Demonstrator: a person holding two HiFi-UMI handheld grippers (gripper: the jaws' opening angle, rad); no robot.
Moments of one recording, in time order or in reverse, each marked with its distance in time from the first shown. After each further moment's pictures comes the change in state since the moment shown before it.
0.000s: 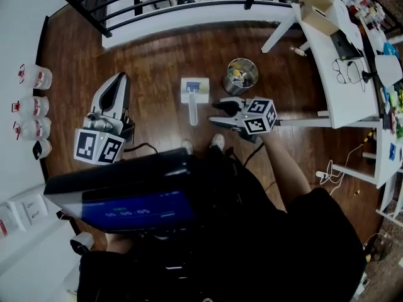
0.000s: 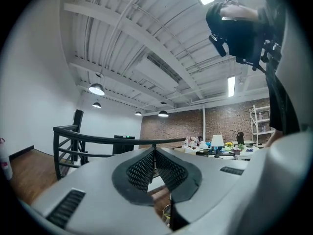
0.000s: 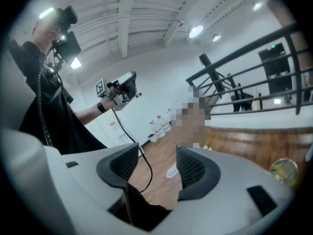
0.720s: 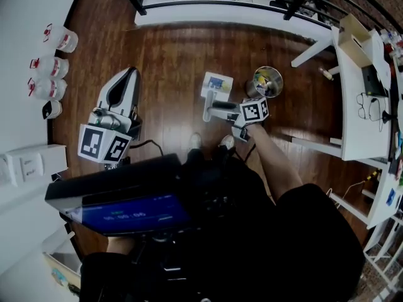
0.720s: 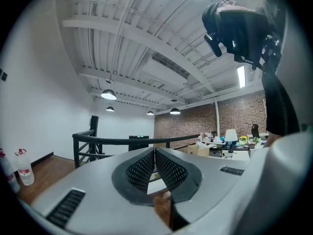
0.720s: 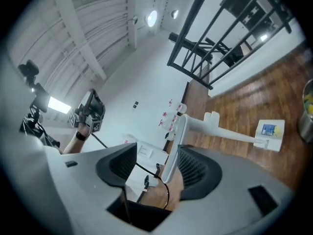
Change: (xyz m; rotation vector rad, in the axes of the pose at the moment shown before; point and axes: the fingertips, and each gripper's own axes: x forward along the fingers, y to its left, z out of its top) left arm -0.042 0.012 0.014 0.064 0.025 0.168; right arm 0.096 -0.053 -0.035 0.446 0.007 0.220
